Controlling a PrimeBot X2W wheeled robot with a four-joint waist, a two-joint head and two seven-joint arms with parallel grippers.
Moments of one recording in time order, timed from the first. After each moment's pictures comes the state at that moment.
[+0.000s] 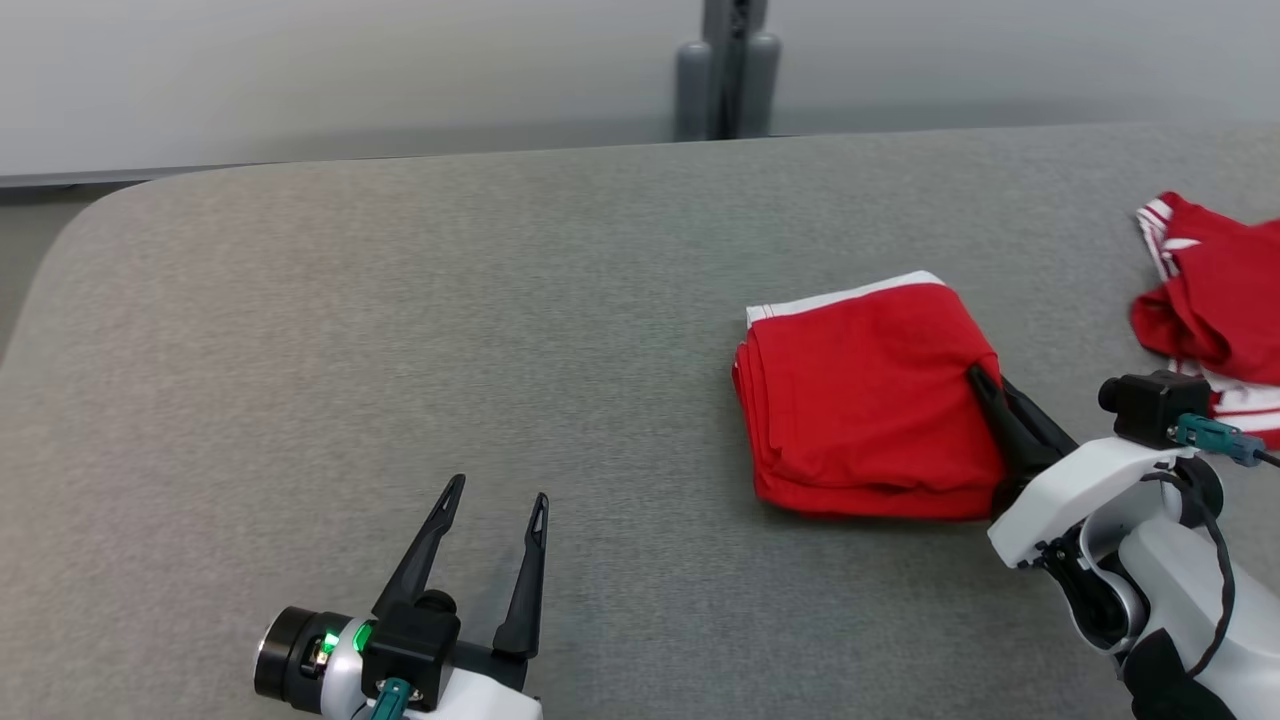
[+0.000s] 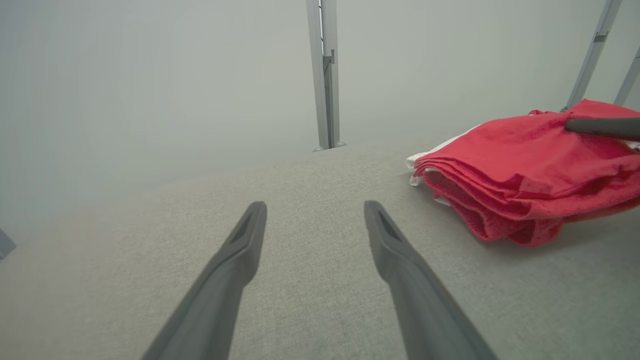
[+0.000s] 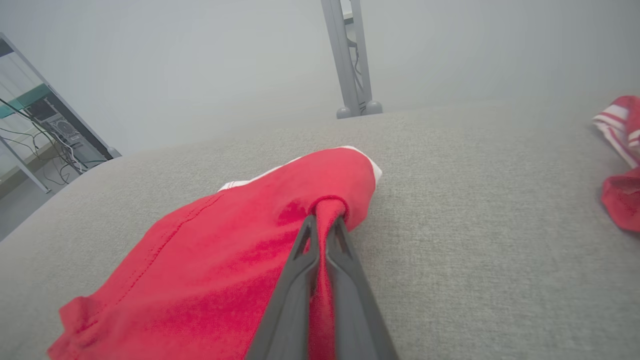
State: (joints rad) left arm 0.00 0.05 -0.31 0.13 -0.04 0.09 -0.26; right arm -0.56 -0.35 0.67 0.71 0.89 0.13 -0.26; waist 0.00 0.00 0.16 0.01
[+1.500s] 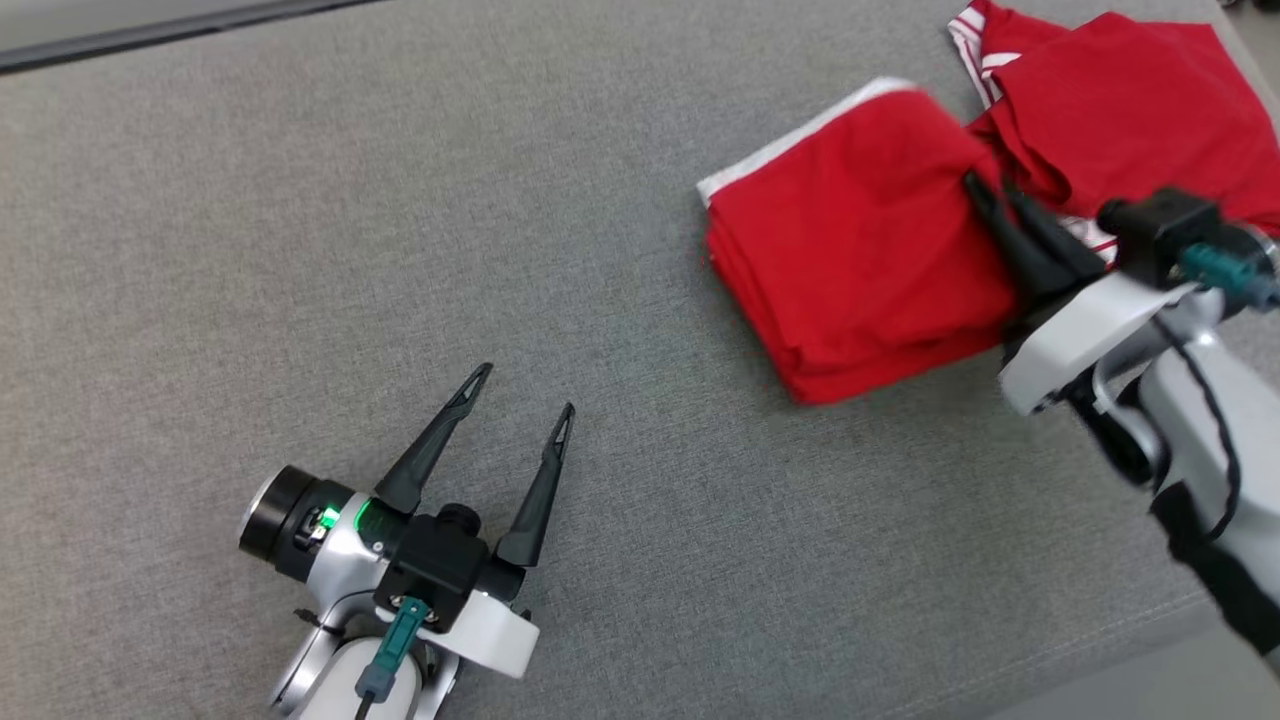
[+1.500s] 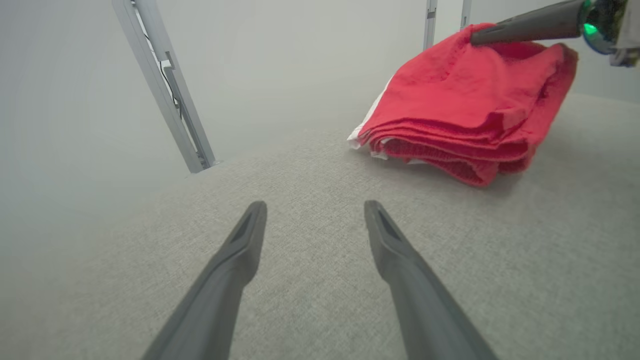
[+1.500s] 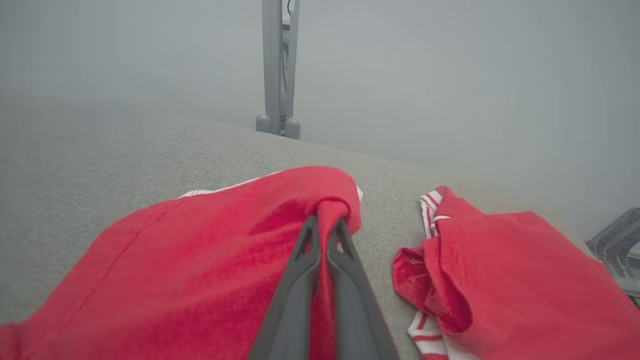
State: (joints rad) left arm -0.20 0.16 -0.38 0.11 0.06 0.02 -0.26; right arm -0.80 -0.37 0.64 0.63 0.53 0.13 -0.26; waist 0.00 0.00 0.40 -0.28
